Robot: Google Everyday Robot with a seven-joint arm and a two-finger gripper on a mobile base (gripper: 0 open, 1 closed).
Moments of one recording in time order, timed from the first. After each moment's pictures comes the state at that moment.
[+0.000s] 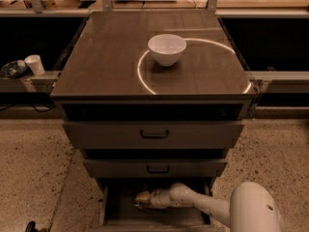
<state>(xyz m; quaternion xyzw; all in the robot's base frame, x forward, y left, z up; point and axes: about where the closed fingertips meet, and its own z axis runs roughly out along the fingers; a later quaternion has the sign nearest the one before) 0.534 0.049 0.128 -0.90 0.13 -0.03 0.40</state>
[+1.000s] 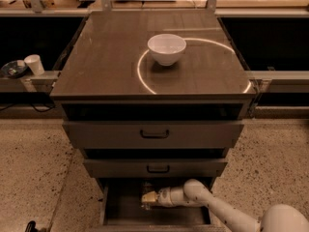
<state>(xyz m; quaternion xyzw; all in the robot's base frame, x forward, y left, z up) 0.509 0.030 0.200 -0.87 0.00 -0.06 0.48</state>
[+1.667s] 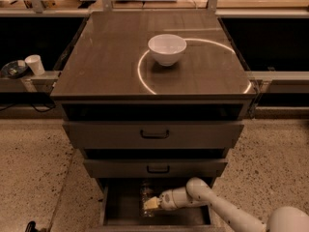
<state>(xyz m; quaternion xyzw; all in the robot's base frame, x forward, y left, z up) 0.476 0.022 0.225 -0.86 -0.09 -0.04 0.50</state>
